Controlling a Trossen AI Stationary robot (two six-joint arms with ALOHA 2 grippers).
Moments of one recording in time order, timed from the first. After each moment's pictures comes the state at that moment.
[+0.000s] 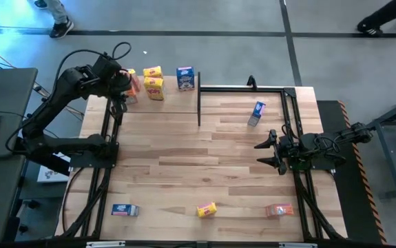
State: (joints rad) left arm 0.82 1.07 1.37 -1.33 -0.13 0.57; right arm 0.30 0.03 0.05 -0.07 0.19 0.20
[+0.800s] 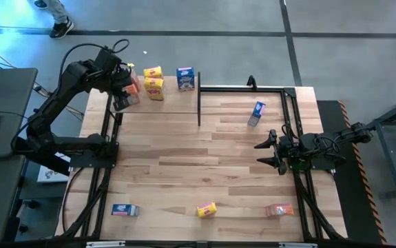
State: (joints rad) left arm 0.95 1.14 1.37 -1.32 0.00 0.61; right arm 0.30 0.03 0.05 -0.07 0.19 0.20
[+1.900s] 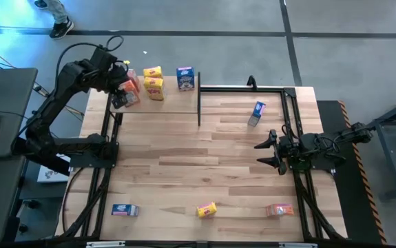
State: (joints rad) left arm 0.99 1.12 1.37 -1.30 -0.05 0.55; right arm 0.30 0.03 0.05 -0.07 0.19 0.20
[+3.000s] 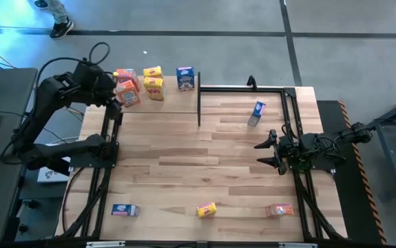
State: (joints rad) left arm 0.85 0.91 1.36 -1.42 0.02 0.13; right arm 0.30 0.03 0.05 -0.07 0.19 0.20
